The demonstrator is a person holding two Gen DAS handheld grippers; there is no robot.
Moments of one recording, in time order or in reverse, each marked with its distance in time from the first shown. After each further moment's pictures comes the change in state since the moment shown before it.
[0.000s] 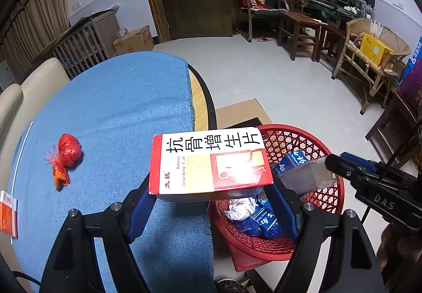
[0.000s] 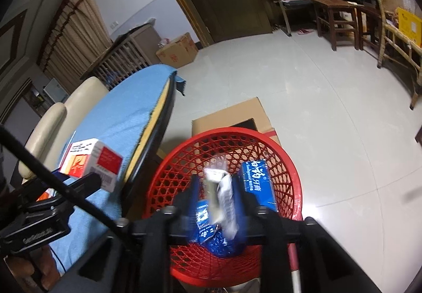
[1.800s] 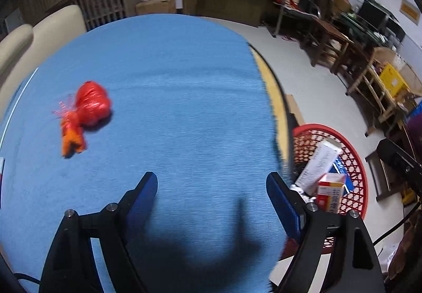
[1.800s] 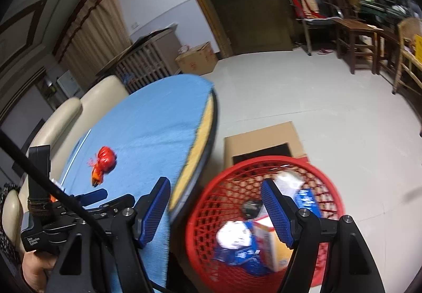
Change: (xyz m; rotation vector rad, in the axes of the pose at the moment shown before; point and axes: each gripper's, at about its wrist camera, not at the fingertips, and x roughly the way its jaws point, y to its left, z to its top) left arm 0.031 0.117 -0.026 -0.226 0.097 -0.037; right arm 0.002 0.085 0.019 -0.124 -0.057 0.054
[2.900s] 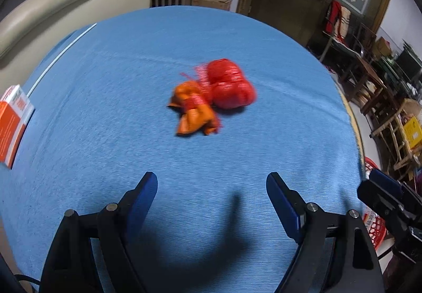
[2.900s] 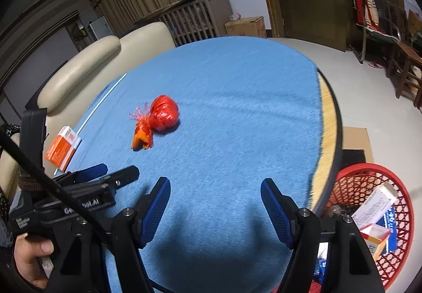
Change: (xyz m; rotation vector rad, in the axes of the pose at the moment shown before) left arm -0.005 0.150 -0.034 -0.258 -0.031 0.082; right arm 0.090 0.159 -0.026 -0.245 0.171 0.101
